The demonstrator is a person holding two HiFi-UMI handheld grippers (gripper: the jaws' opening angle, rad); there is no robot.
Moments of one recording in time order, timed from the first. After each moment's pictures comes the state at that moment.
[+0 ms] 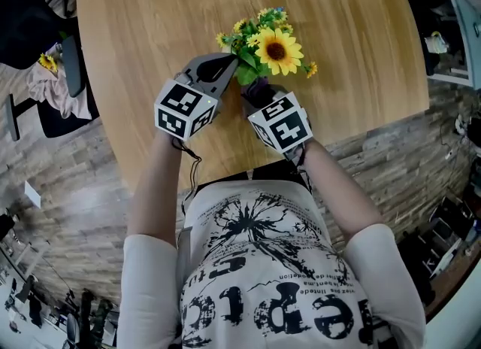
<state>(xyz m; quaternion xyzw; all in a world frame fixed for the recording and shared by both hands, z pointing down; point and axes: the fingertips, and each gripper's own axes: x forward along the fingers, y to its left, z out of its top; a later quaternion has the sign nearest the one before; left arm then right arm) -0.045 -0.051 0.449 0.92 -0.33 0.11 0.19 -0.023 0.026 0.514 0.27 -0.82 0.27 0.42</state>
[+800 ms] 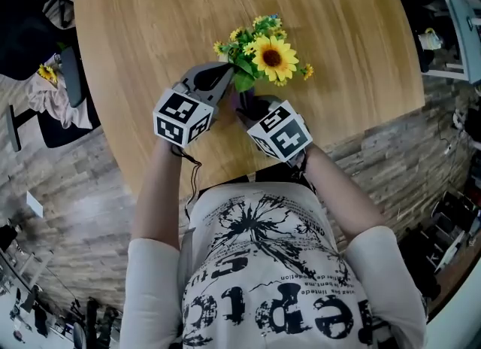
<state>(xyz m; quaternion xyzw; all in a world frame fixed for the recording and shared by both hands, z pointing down) -0.050 -0.049 0.452 0.92 -0.32 0.11 0.21 -0.034 0.047 0.506 0.22 -0.83 0.28 0.42</state>
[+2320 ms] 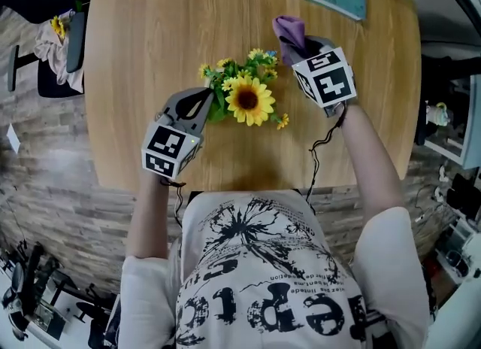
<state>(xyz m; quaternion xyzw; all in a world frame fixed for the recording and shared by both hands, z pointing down) -0.053 -0.058 0.455 0.81 -0.50 0.18 0.24 0.070 -0.225 0.468 0.23 -0.84 0.08 0.47</state>
